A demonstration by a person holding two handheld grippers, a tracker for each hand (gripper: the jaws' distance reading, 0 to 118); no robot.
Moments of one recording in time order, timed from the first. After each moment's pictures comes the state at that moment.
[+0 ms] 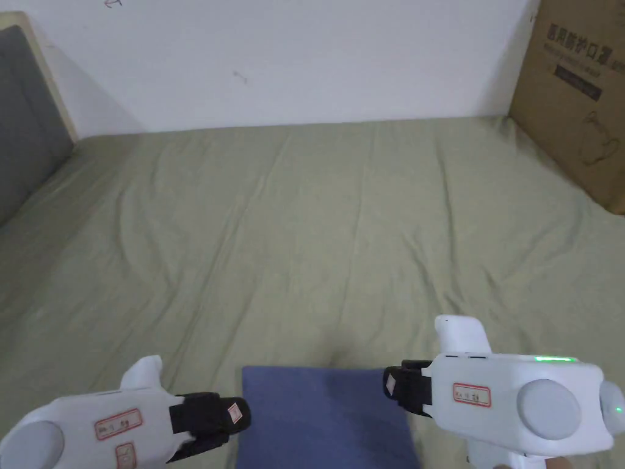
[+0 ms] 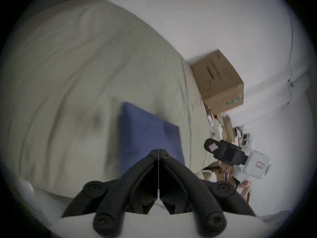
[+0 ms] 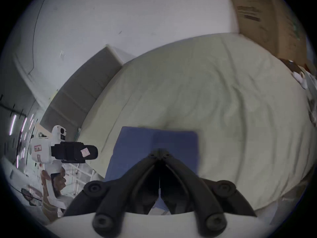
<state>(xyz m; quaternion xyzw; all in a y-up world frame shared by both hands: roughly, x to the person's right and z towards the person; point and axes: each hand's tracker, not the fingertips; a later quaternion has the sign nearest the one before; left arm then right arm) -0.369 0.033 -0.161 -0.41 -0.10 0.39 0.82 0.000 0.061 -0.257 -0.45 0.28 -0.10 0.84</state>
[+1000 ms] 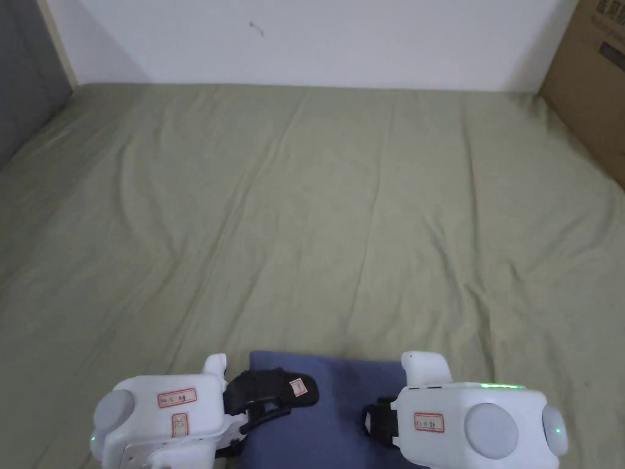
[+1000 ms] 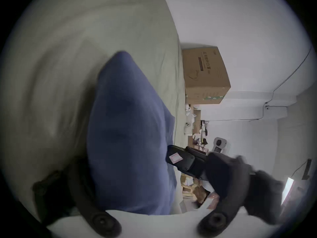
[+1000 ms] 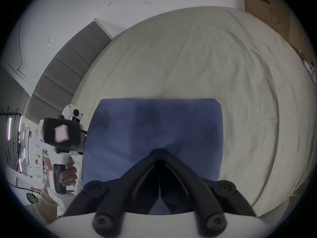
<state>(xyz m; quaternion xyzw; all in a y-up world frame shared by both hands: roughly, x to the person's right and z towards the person) -0.350 -0.088 -0.248 -0.46 -0.25 0.52 0.67 -0.035 -0.008 -0.275 -0.54 0.25 -0.07 0.80</state>
